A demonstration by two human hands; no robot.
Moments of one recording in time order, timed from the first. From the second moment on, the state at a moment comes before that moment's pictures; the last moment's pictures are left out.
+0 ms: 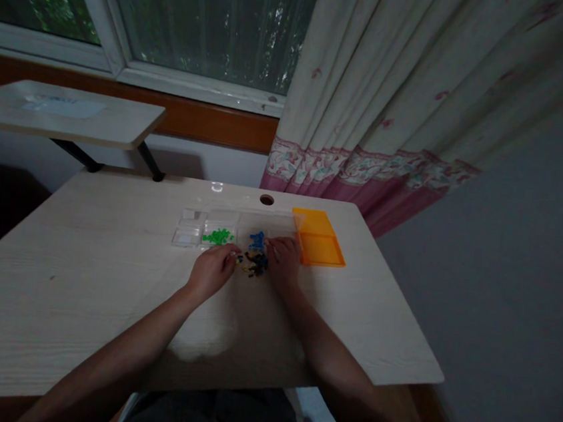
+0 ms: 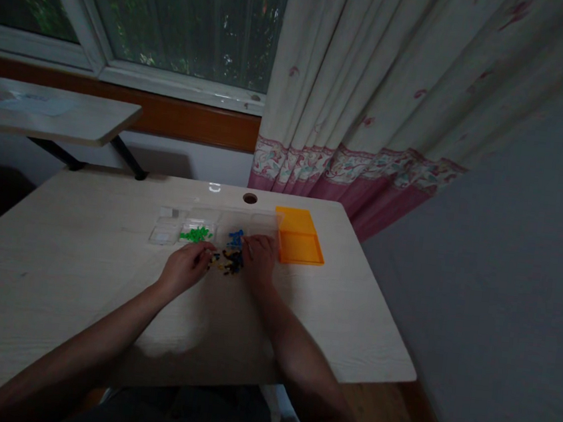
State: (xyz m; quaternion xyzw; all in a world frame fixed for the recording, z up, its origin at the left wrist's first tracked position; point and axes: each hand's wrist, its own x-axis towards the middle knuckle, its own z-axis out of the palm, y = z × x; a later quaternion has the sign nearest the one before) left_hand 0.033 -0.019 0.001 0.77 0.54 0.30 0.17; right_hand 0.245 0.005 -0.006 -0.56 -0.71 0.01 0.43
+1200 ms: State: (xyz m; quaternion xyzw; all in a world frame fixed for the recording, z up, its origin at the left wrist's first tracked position) left_hand 0.038 -0.017 0.001 0.82 0.54 0.17 0.12; right_hand 0.244 0.007 -0.009 -0.53 -0.71 0.02 0.46
